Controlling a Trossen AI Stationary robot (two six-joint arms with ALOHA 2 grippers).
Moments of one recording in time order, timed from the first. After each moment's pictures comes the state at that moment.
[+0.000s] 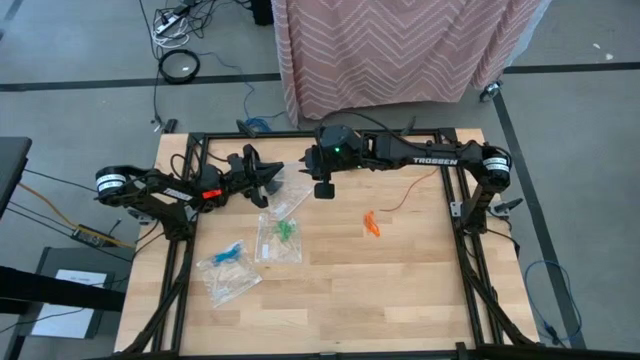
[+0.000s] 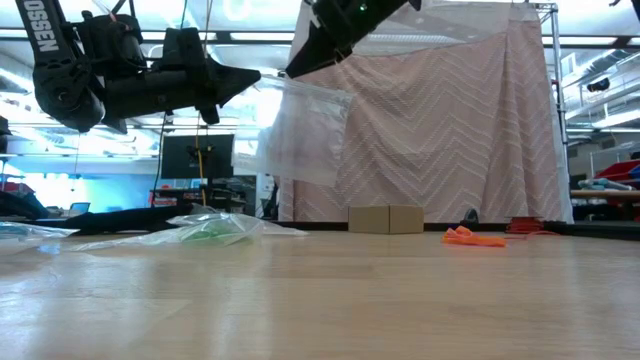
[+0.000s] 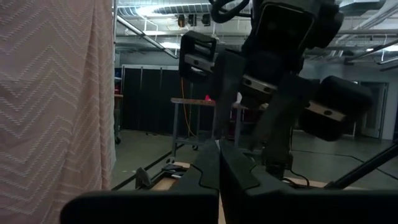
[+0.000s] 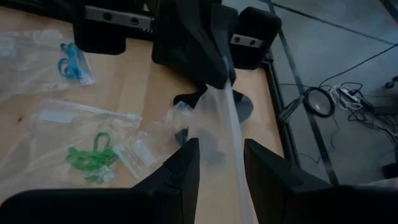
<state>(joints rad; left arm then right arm) 0.40 1.41 0.21 1.54 0.12 -0.12 -0.18 1.77 1.61 -0.41 0.05 -0.35</state>
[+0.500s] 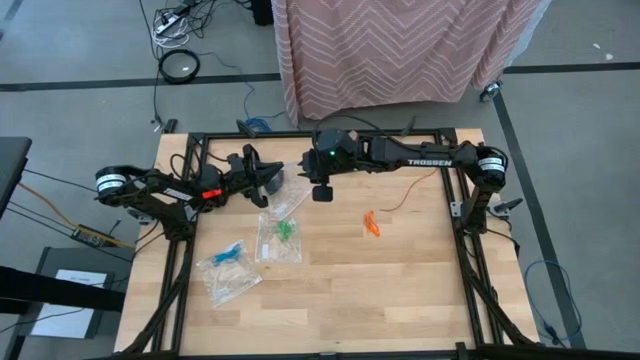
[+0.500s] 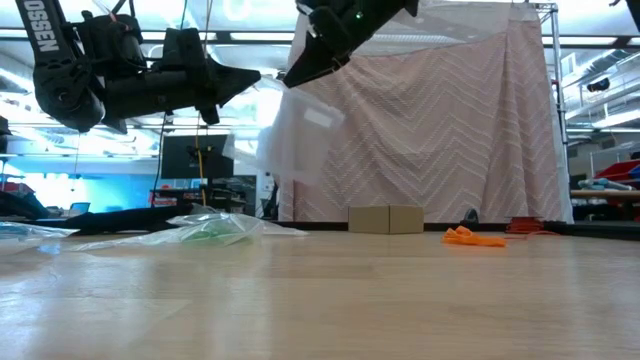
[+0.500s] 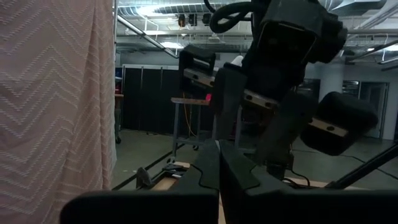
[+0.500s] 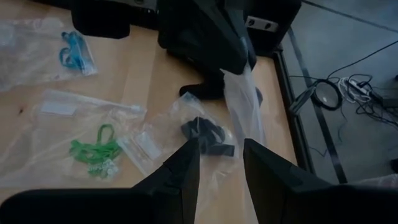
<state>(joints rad) 0.40 1.41 0.21 1.54 0.12 -0.12 -0.17 1.80 1.61 -0.42 0.05 -0.34</state>
